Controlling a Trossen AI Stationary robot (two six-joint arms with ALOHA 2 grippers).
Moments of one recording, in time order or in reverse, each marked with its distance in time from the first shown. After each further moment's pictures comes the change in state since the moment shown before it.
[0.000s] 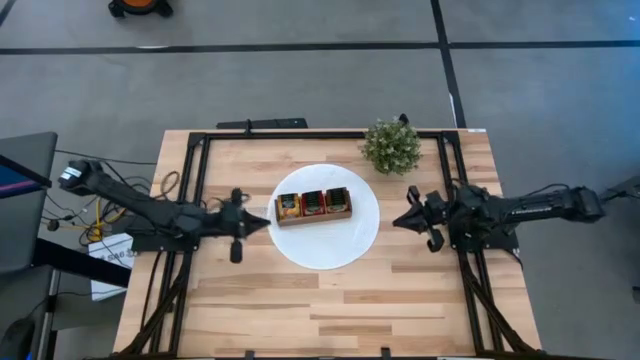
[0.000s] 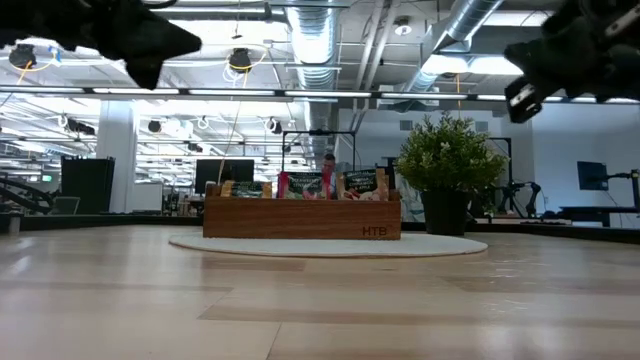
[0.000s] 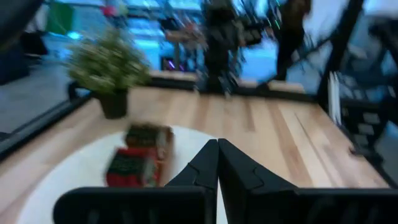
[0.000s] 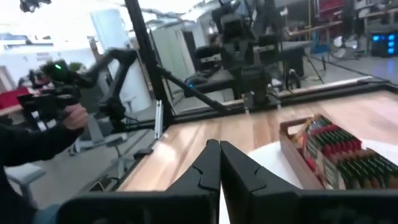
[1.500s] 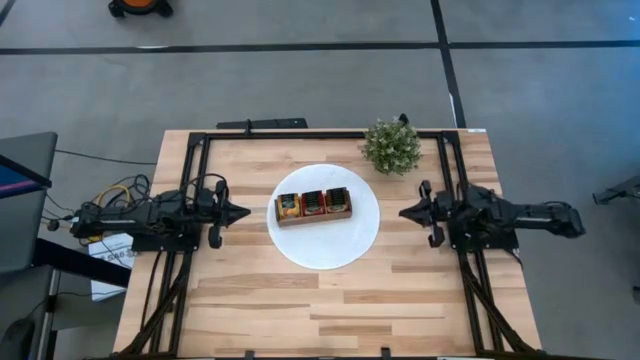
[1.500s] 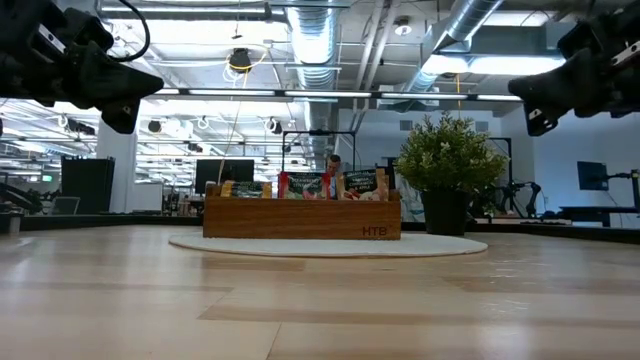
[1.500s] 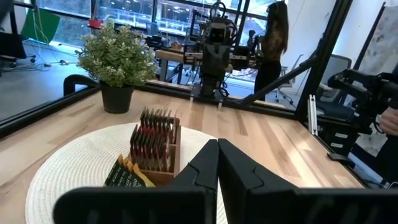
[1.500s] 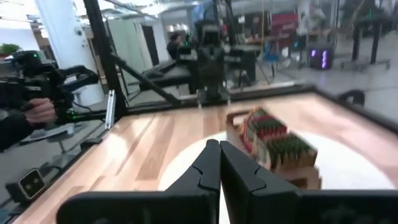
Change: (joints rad) left arm 0.375 -0.763 -0.299 -0.347 0.433 -0.068; right arm -0.042 -0.415 -0.049 -0.420 0.139 -0.122
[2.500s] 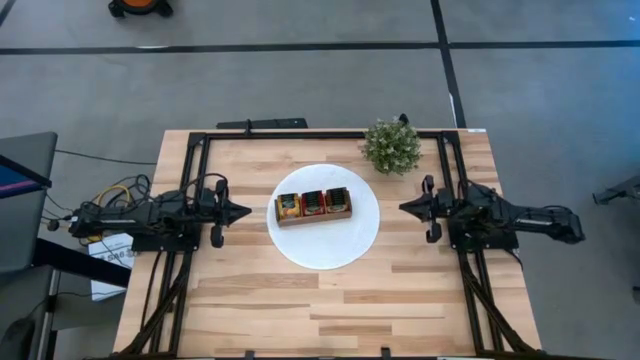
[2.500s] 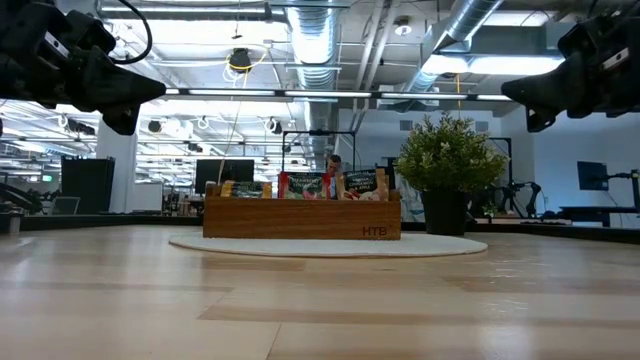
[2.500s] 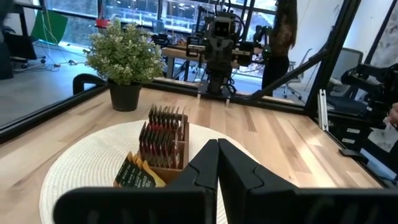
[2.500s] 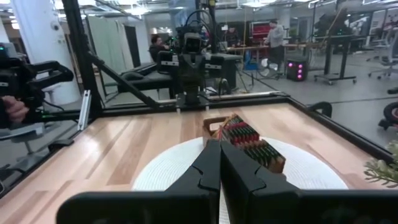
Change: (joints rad) left arm 0.000 0.023 -0.001 -0.003 -0.021 0.024; right arm -0.064 -0.019 0.005 -0.015 0.020 -0.069
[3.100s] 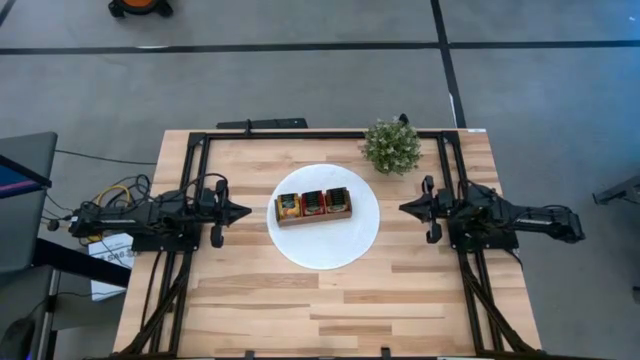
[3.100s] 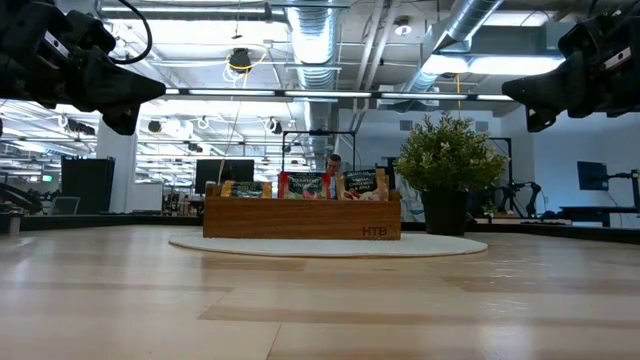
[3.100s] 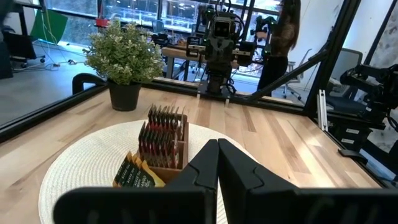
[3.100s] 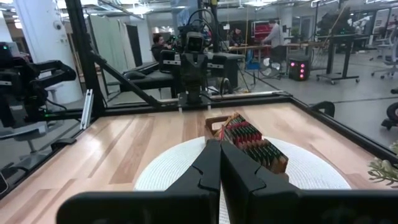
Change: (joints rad) left arm 0.000 0.000 0.000 0.001 -0.002 -0.003; right arm 0.010 0.000 0.002 -0.005 0.001 0.000
